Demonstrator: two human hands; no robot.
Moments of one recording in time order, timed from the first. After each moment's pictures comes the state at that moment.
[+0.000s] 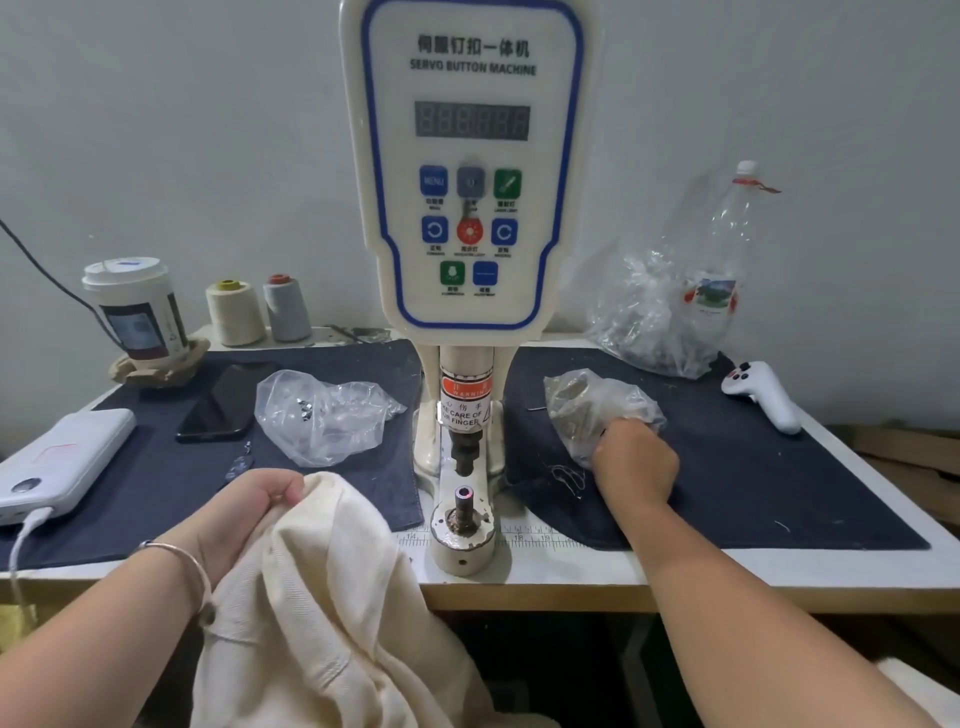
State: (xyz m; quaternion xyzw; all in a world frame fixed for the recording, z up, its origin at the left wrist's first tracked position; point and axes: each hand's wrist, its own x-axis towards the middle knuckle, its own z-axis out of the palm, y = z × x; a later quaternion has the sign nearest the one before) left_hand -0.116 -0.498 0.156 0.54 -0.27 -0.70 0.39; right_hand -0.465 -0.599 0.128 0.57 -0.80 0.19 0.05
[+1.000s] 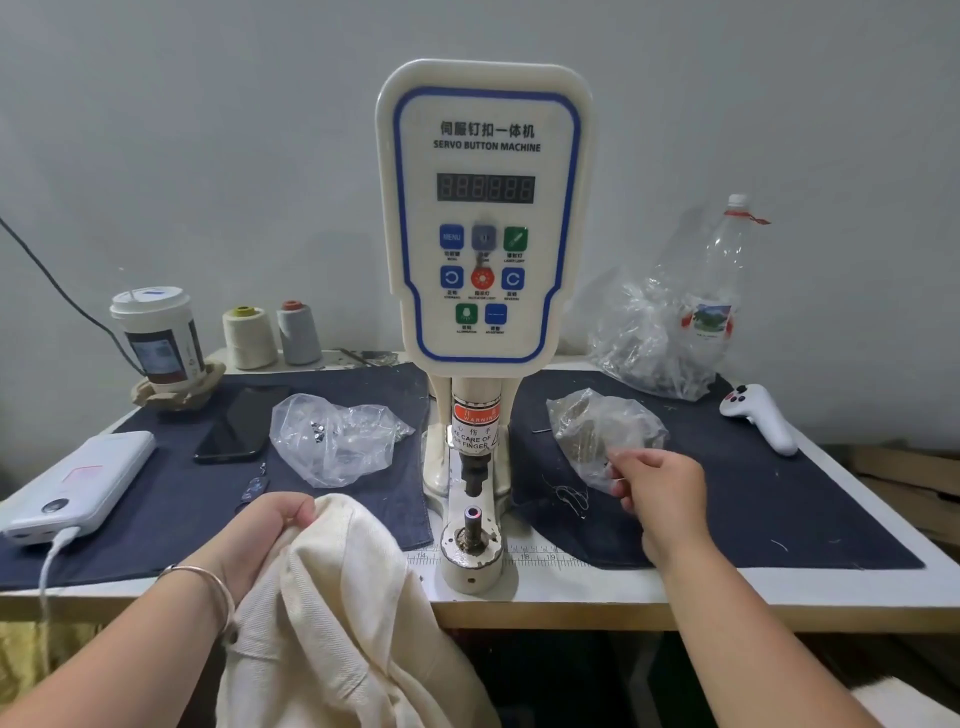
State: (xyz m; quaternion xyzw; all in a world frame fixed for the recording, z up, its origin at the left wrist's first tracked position) left_hand -0.114 -0.495 0.153 0.56 -0.24 -0.68 0.41; right_hand -0.460 -0.526 0.177 0.38 -0.62 0.58 -0.37
